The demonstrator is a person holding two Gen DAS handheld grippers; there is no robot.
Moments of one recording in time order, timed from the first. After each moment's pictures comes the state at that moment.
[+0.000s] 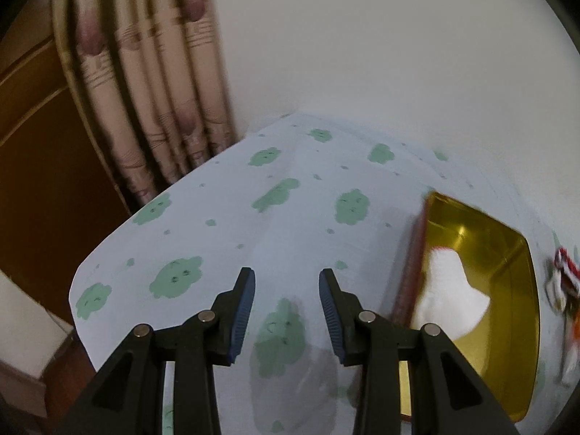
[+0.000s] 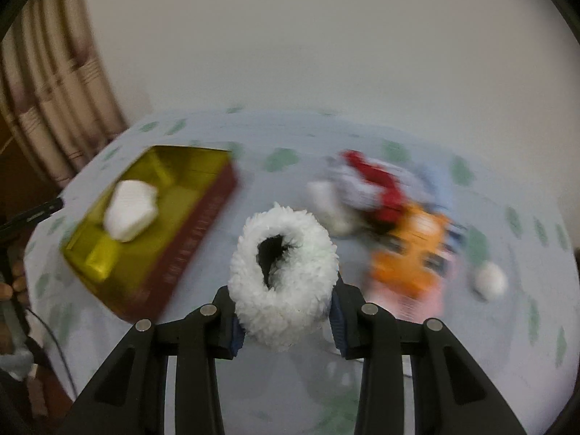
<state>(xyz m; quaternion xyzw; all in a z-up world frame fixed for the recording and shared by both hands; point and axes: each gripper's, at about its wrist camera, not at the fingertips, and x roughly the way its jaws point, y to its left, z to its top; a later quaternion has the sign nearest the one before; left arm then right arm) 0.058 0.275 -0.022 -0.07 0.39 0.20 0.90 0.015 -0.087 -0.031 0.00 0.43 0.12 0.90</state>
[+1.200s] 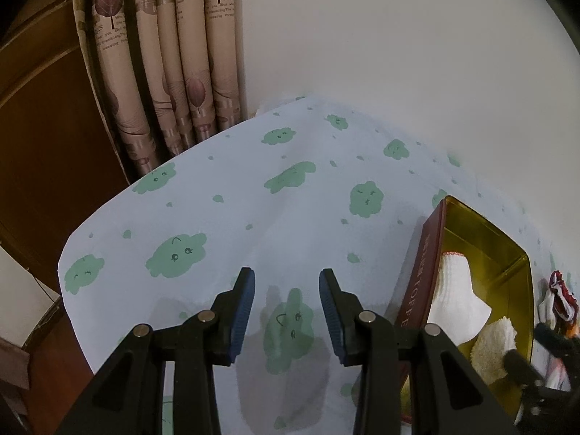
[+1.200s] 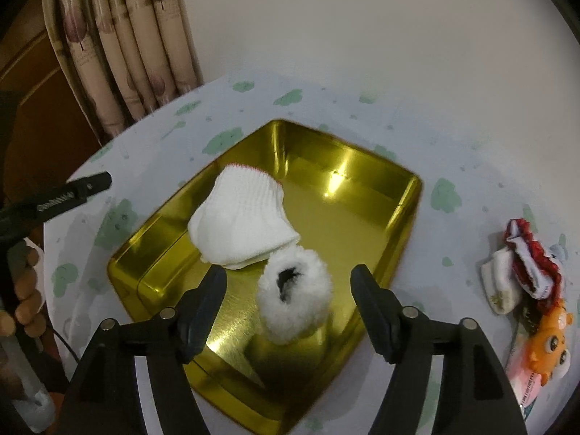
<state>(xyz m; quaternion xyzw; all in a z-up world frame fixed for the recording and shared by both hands) 0.057 0.292 -0.030 -0.12 0.42 0.20 0.88 0.051 0.047 -0.051 -0.07 0.44 0.21 0.87</state>
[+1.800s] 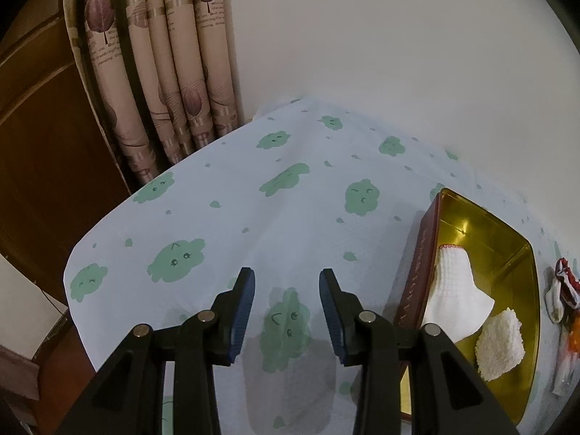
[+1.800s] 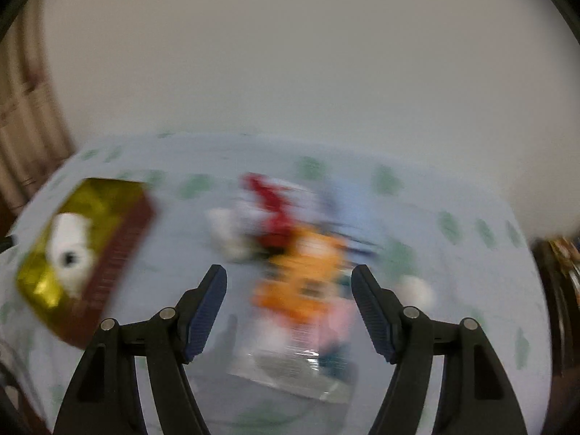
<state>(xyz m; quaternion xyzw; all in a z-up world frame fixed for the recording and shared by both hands) 0.058 0.280 -0.028 -0.09 0.41 0.20 0.88 0.019 -0.210 -0.040 0.01 0.40 -0.04 0.91</state>
